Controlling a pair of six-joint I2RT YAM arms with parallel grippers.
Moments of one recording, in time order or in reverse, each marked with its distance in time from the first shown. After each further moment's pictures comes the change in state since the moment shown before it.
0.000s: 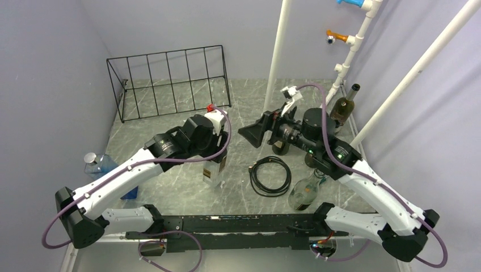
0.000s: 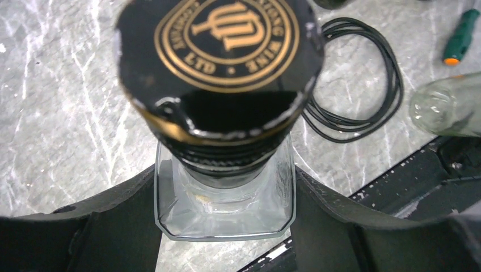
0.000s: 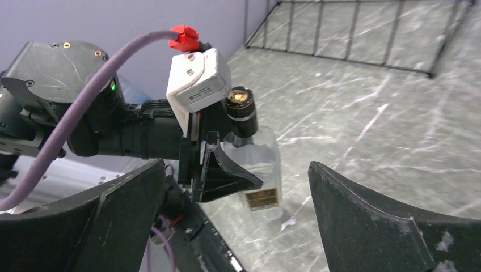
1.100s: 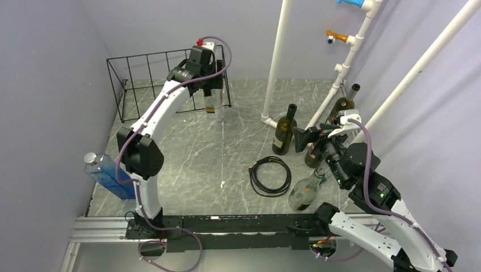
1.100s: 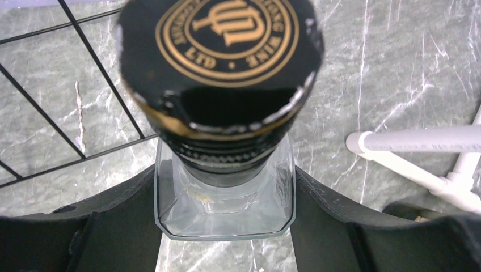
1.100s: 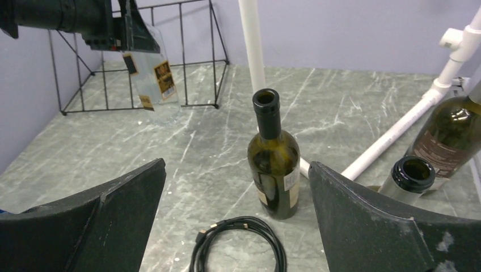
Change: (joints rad) left arm 0.405 0.756 0.827 0.005 -0.034 -0.005; right arm -0.001 -0.431 -0.145 -0.209 0.676 -0.299
